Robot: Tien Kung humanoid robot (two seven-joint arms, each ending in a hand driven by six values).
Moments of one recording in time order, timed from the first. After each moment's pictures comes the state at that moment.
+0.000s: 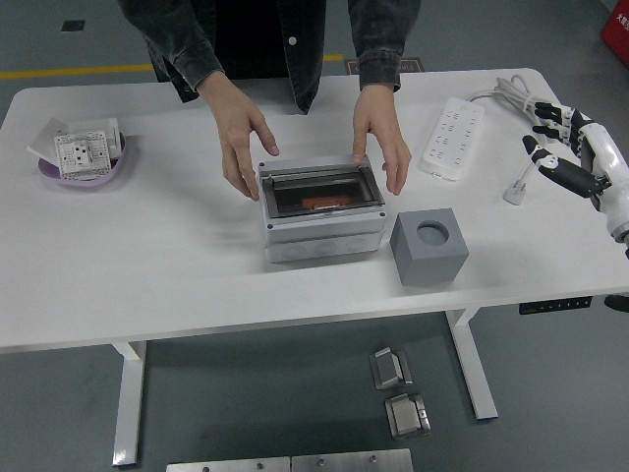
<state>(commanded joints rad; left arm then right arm) 0.02 0.18 -0.32 -0.21 0.37 0.12 0.07 0.22 -0.53 1.31 1.24 -1.26 -0.07 0.31</state>
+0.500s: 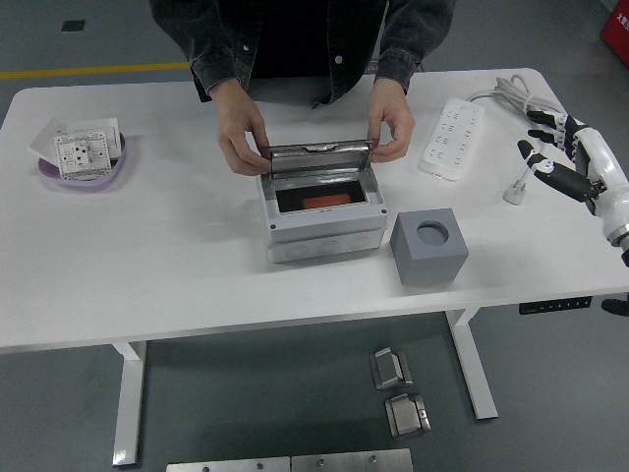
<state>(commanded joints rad) 0.03 0.17 -0.25 -0.20 0.31 0.11 0.07 0.21 -0.53 1.31 1.24 -1.25 -0.06 0.31</state>
